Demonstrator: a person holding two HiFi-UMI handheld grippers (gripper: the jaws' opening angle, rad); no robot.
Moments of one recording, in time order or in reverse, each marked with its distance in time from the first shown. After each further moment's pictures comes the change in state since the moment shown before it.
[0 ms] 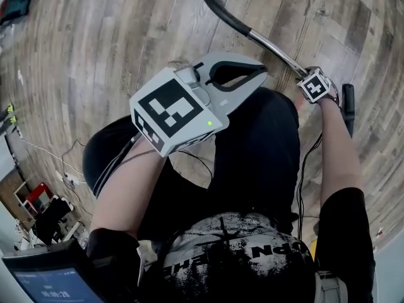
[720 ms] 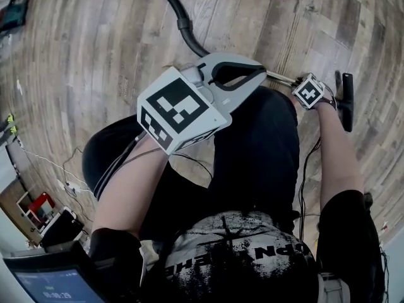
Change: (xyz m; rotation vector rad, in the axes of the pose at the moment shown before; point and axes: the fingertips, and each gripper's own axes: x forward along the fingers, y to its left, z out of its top) left arm 0.021 -0.012 -0.004 0.034 0.032 -0.020; right arm -0.005 0.032 -0.035 -0.041 0.064 0.078
